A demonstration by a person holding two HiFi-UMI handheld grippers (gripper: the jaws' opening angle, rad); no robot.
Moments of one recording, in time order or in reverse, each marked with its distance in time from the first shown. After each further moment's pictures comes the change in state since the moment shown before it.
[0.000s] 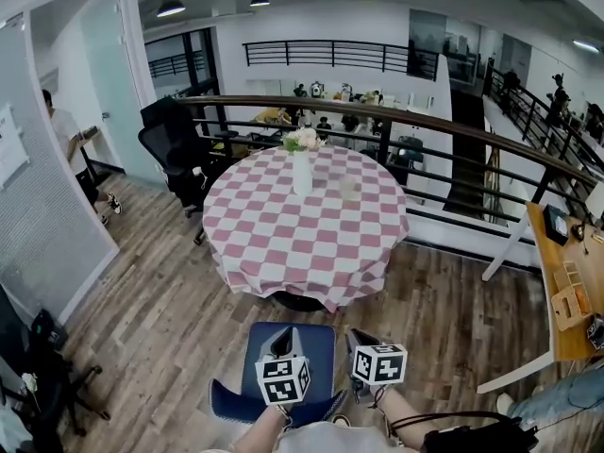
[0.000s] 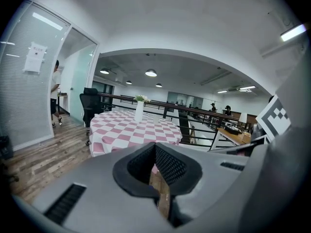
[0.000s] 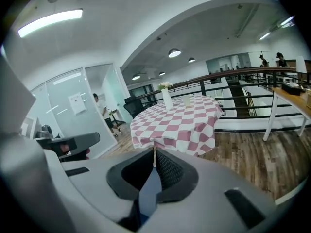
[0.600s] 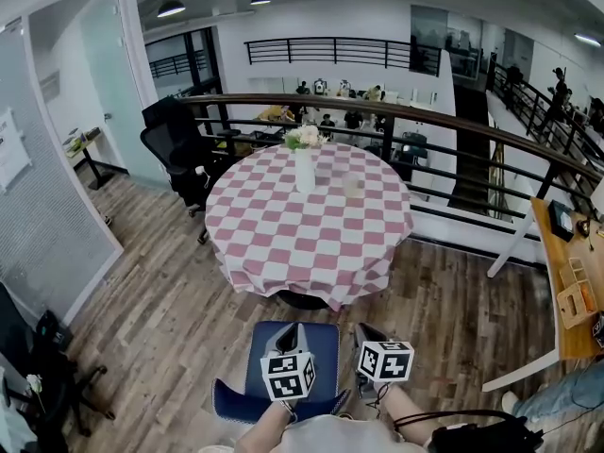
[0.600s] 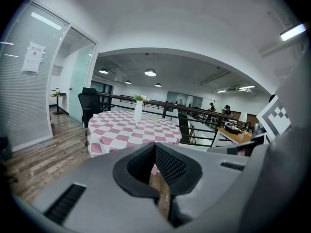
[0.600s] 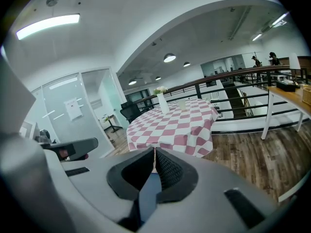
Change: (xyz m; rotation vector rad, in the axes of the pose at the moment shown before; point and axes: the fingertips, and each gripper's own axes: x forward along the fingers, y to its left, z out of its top) left arm 0.015 -0.006 0.002 0.007 0.003 -0.006; right arm 0.003 -0.016 0.013 0.037 -0.059 -0.030
